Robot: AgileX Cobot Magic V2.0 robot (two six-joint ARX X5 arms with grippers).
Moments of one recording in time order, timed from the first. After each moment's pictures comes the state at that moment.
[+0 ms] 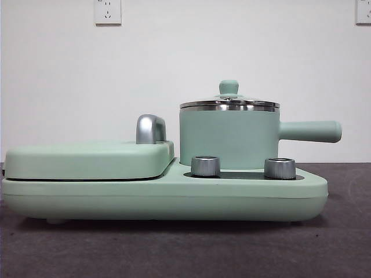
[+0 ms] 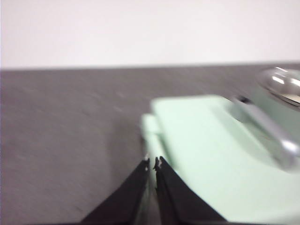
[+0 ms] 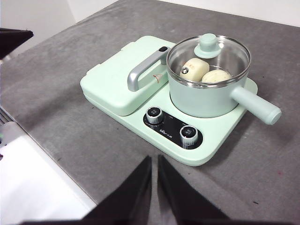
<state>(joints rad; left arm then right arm) -0.18 0.07 0.39 -0.46 0.02 -0.04 0.46 0.33 1.01 -1.11 -0.29 0.06</state>
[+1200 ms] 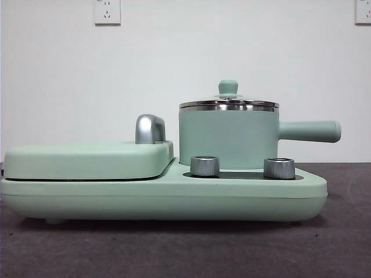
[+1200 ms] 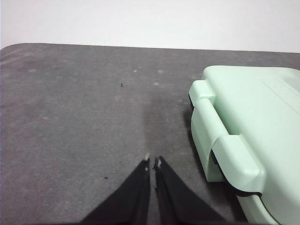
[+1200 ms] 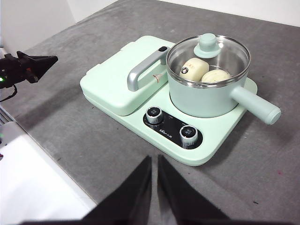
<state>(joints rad) -0.05 0.01 0.03 -0.18 0.02 -0.04 0.46 0.33 1.01 -1.11 -0.29 0.06</state>
